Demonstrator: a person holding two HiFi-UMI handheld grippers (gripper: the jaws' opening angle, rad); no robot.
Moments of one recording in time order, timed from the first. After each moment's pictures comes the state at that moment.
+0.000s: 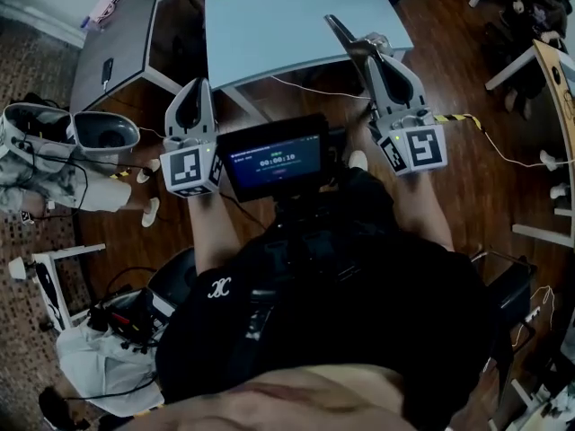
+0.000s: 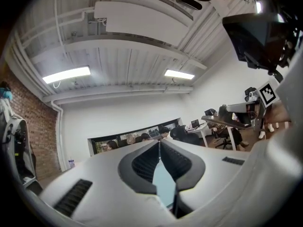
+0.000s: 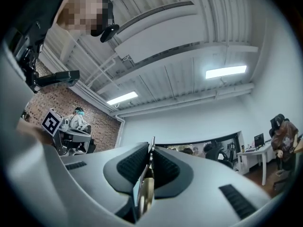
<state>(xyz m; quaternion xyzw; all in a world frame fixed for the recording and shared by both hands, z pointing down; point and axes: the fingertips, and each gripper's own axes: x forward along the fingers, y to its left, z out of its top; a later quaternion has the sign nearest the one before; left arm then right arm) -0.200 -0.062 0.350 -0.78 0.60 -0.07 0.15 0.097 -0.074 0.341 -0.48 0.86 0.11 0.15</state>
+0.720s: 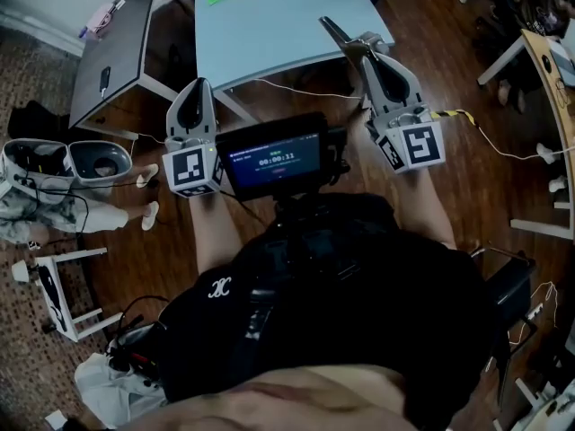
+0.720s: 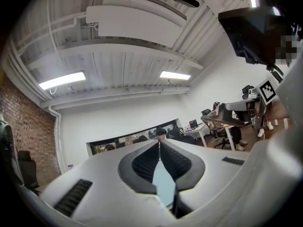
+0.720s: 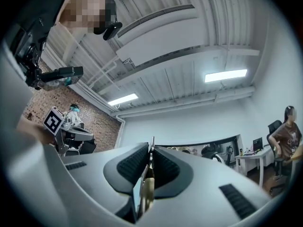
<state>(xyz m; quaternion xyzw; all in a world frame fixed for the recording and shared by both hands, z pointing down) -0.145 -0.047 0.335 -0.78 0.59 -0.08 0.17 0.143 -0.053 0.328 -0.47 0.86 0.13 0.14</state>
